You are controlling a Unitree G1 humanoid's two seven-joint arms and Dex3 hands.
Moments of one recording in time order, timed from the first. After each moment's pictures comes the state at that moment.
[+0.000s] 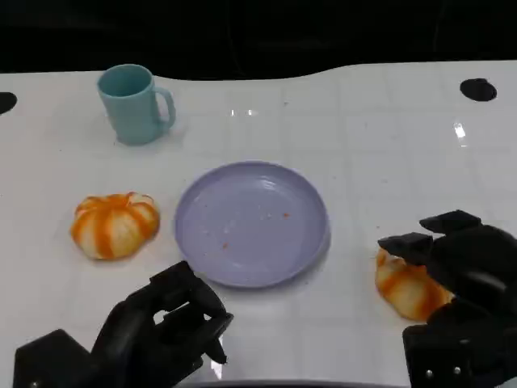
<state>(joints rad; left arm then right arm) 0.28 0.01 -0.09 -0.23 -0.19 -0.01 -0.26 -0.19 -0.48 0.32 0.04 -0.87 -0.05 0.25</state>
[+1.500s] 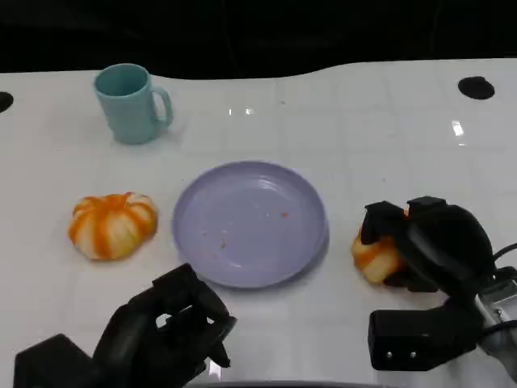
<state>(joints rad) 0.30 0.02 -0.10 -0.27 -0.19 0.01 -0.25 -0.43 -0.34 0.47 0.60 -0.87 -0.22 -0.42</state>
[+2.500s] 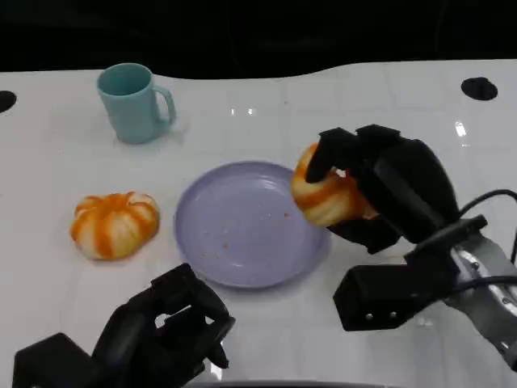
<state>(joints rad) 0.30 0.03 -0.10 -0.28 -0.19 0.03 -0.25 -0.53 -0.24 0.40 0.45 -0.74 -0.38 -0.38</state>
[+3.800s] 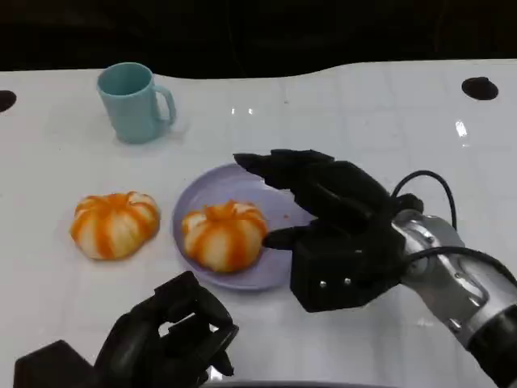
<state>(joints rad) 0.33 0.03 -0.12 -0.30 -0.21 0.03 -0.25 -0.61 -0.16 0.45 0.48 -0.60 -0.25 0.11</state>
